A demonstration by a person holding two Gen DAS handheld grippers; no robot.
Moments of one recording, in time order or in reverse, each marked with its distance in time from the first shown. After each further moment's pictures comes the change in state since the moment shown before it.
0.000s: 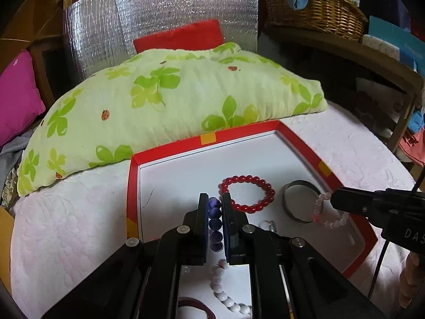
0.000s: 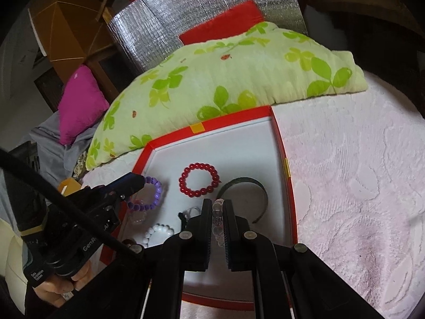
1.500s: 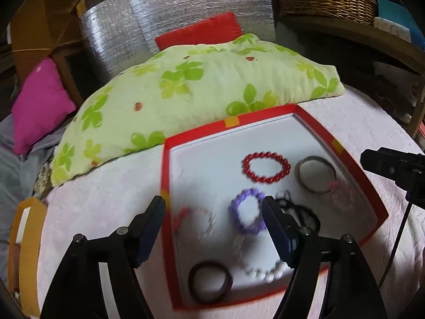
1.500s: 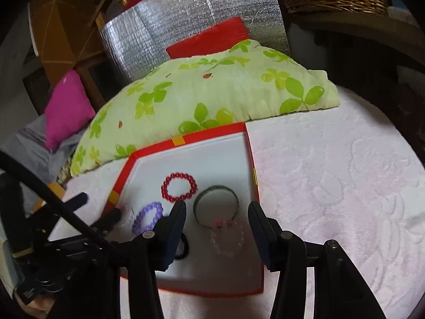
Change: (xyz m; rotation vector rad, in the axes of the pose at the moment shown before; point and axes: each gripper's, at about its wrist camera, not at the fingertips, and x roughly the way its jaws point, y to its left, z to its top) left arm -0.039 -0.007 -0.022 0.022 0.052 0.189; right arm -0.037 0.003 -0.004 -0.028 -0.066 -0.132
